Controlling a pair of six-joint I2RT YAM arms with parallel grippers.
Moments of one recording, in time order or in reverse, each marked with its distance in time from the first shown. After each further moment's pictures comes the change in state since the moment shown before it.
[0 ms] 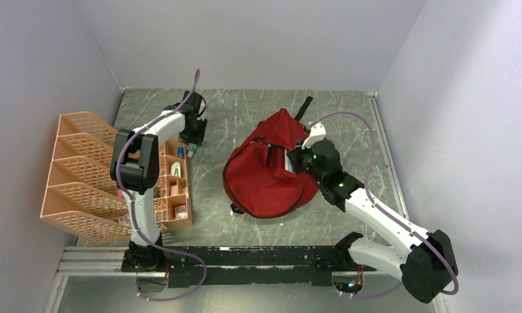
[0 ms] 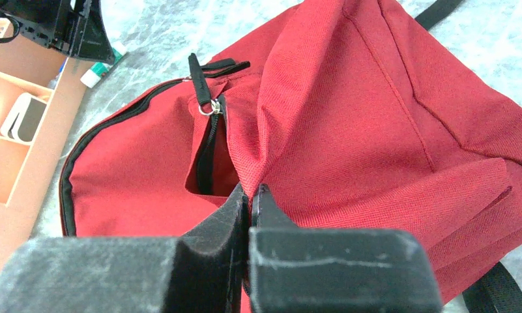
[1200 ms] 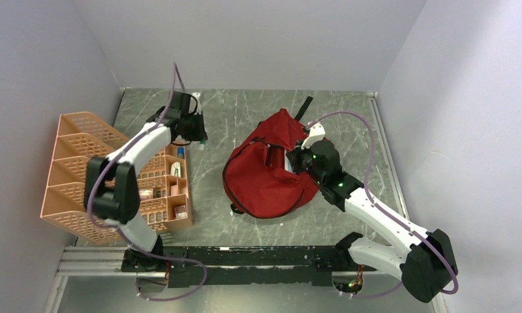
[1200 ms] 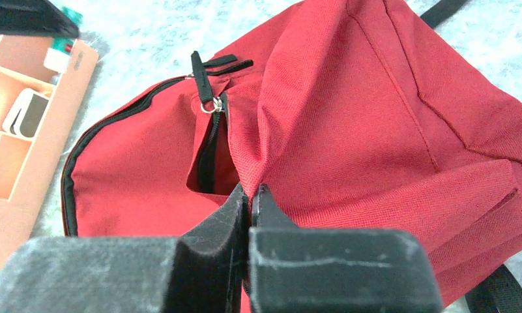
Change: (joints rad) left arm 0.001 -0.251 -0.185 0.105 0.237 -0.145; right arm 0.000 0.003 0.000 -0.001 -0.013 -0.002
